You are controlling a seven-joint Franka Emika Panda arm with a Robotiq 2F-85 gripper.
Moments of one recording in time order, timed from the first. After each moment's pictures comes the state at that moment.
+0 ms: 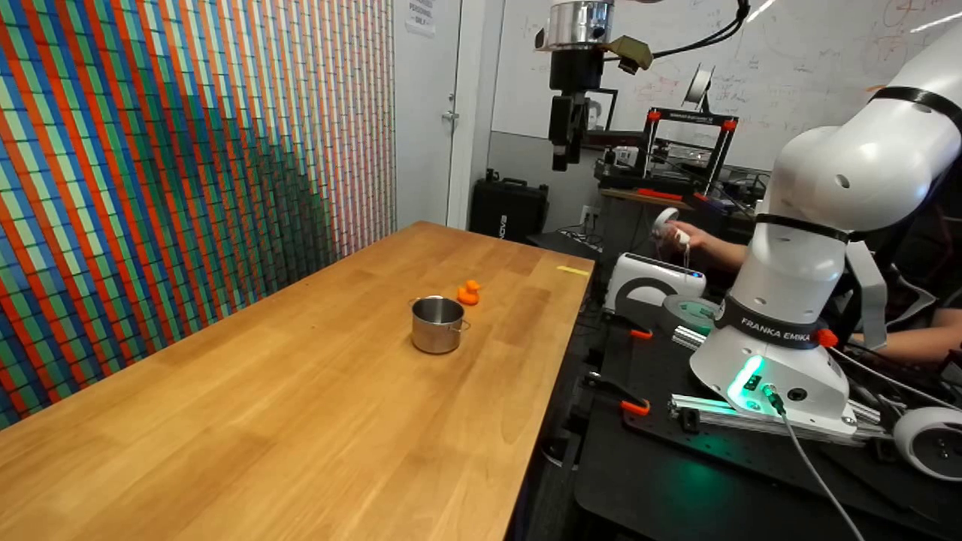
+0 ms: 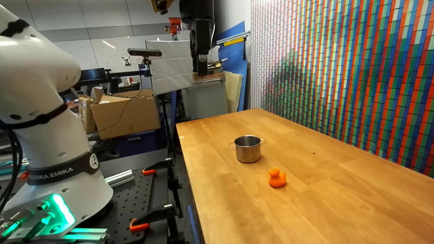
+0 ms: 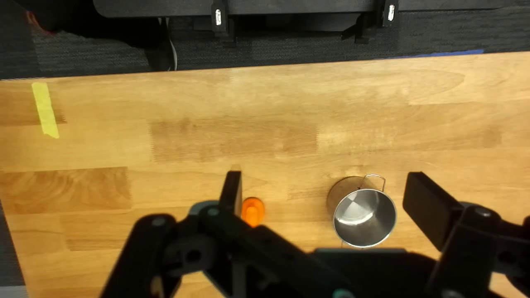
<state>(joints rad) 0.01 -0.58 0.01 -2.57 -0.03 1.90 0.01</state>
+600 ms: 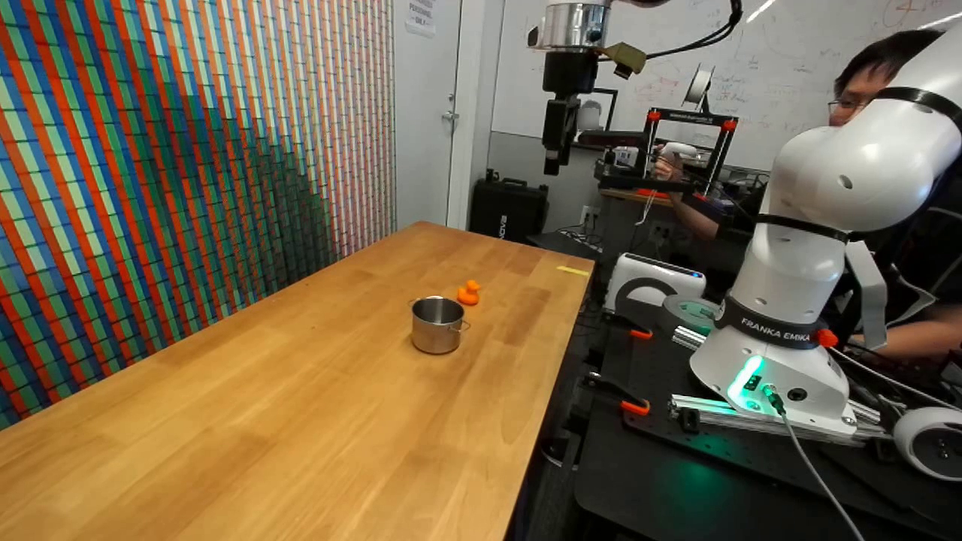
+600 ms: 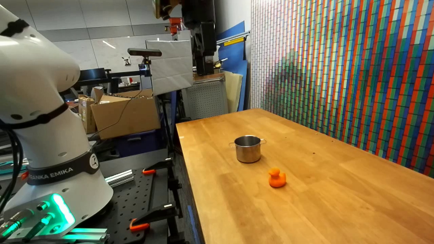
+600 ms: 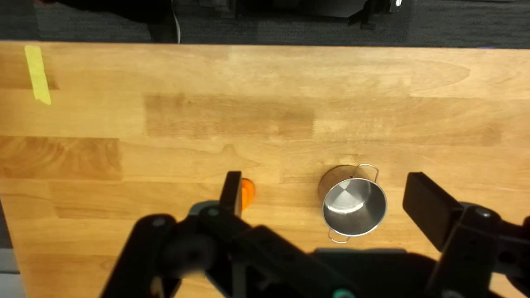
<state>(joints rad) 0.03 -0.58 0.04 -2.59 -0.04 1.99 -0.01</state>
